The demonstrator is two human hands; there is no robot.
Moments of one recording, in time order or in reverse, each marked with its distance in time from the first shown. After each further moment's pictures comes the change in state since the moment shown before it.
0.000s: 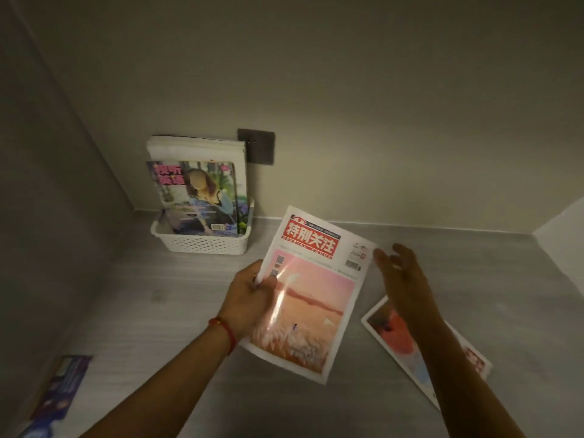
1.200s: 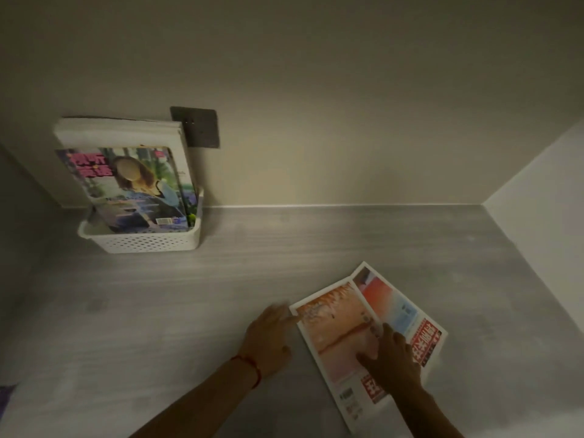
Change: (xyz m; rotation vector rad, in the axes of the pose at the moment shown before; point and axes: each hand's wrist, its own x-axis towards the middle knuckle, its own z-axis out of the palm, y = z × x) left_hand 0.009 -0.117 0.119 0.979 -0.473 0.129; right_hand -0.025 0.212 -0.023 -0.716 -0.209 0.381
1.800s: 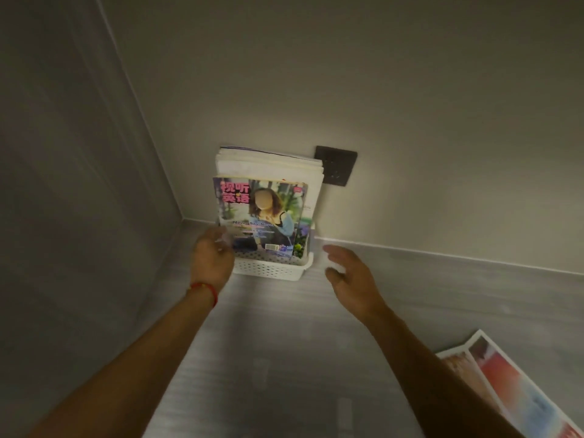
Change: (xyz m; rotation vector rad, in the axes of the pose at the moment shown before) left_hand -0.039 -0.240 -0.250 -0.603 0.964 -0.480; right_hand -0.015 -0.372 -0.006 0.524 0.034 -0.832
